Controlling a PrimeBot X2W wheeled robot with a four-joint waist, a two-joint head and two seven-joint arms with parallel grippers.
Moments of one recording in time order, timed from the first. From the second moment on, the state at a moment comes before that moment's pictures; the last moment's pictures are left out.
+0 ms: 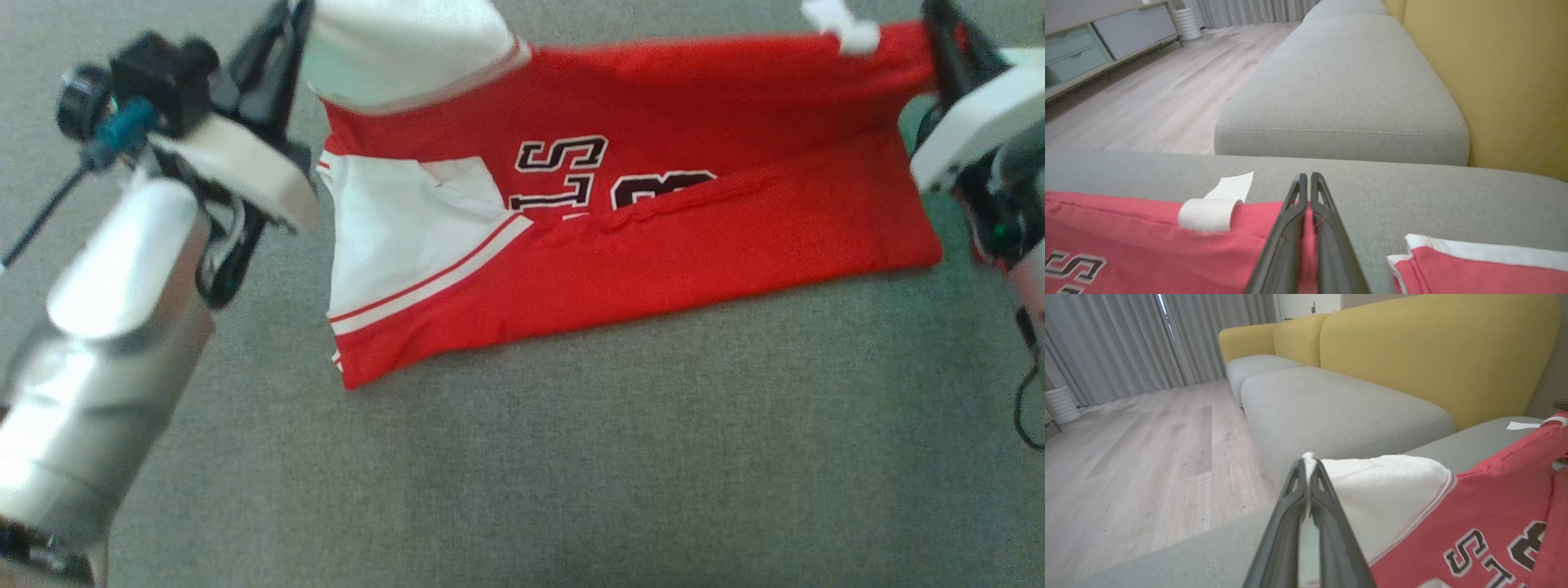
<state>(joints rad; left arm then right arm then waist) -0.97 0.38 -0.75 0.64 -0.63 -0.10 -0.18 -0.93 -0.44 0.52 0.85 0.67 0.13 -0.06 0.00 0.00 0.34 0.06</state>
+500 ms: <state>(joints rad) -0.66 0.54 -0.86 0.27 -0.73 -0.11 0.08 -0.75 -0.57 0.70 0.74 0.80 0.13 0.10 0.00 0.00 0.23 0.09</state>
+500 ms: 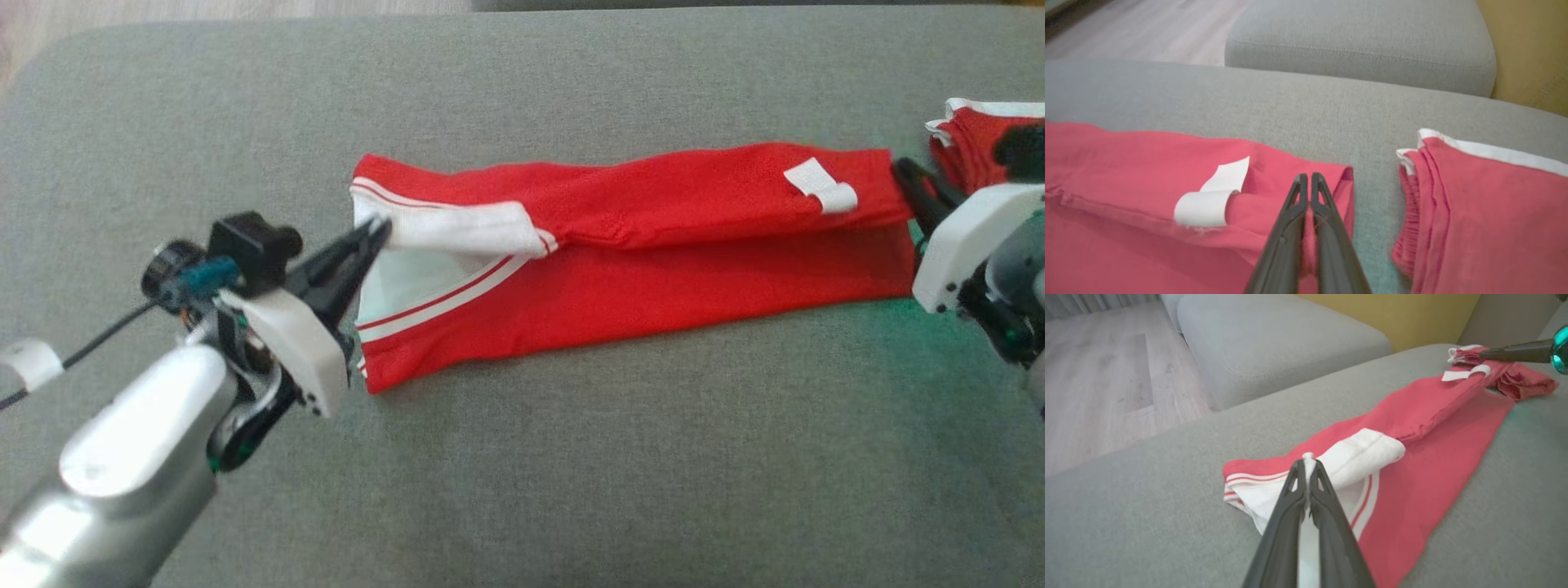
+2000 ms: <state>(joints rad) -0.44 0.45 -0.64 0.16 -0.83 0.20 -0.24 -0.73 -0.56 0.67 0.70 0.94 0.13 -0.19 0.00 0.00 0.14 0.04</state>
